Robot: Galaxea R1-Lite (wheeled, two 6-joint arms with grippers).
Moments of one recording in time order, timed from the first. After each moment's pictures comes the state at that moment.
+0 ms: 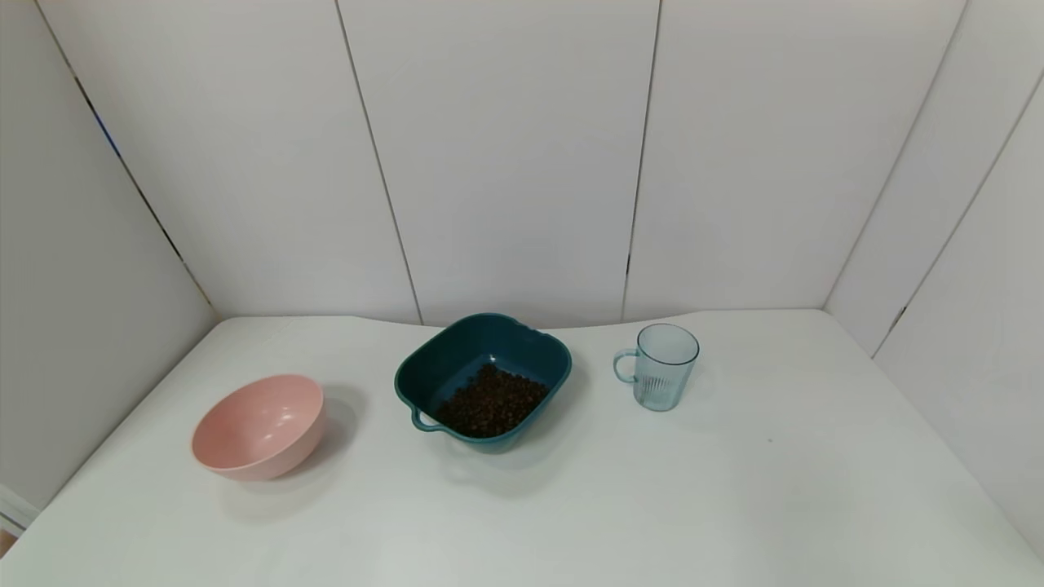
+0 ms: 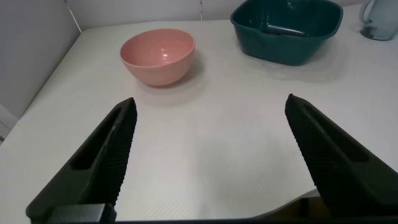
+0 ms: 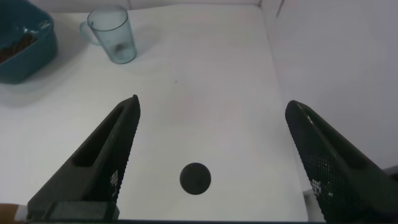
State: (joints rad) left arm 0.00 0.00 0.00 0.00 -0.01 0.04; right arm 0.40 0.66 -0.68 0.32 -0.38 0.13
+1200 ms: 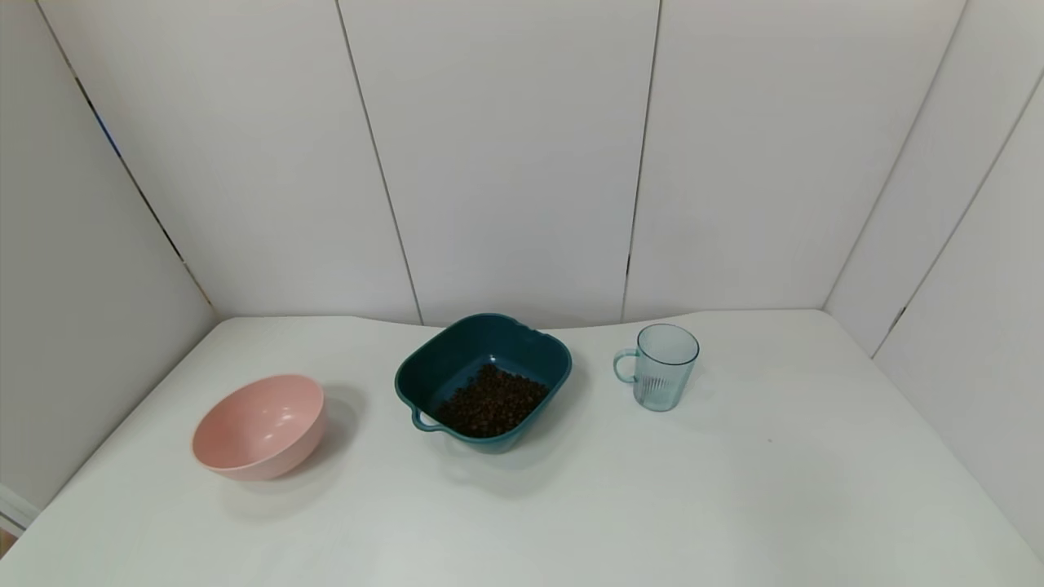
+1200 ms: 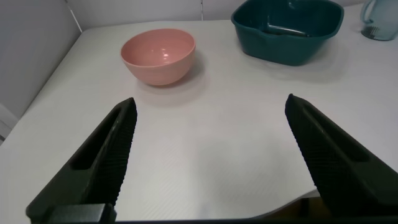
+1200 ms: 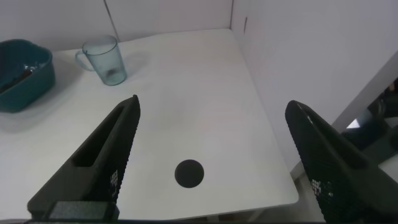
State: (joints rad) left arm 0.00 0.00 0.00 0.00 -0.01 0.04; right arm -0.08 0.32 -0.65 0.44 -0.02 0.07
